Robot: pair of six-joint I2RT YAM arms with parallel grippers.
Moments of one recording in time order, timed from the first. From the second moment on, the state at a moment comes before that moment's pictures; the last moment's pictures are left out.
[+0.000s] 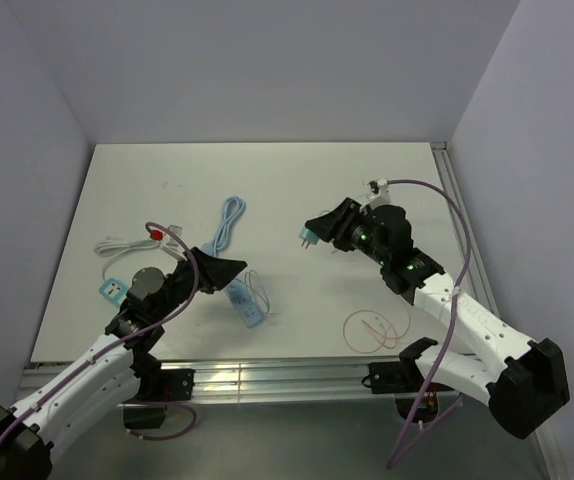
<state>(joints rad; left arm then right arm) -0.56 0.64 0.26 0.34 0.22 -0.97 0.48 1.00 0.70 0.02 -0.13 0.87</state>
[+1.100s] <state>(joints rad) -0.65 0.67 0.25 0.42 0.20 -0.93 0.89 1.27 0.85 0.06 -0.07 1.03</state>
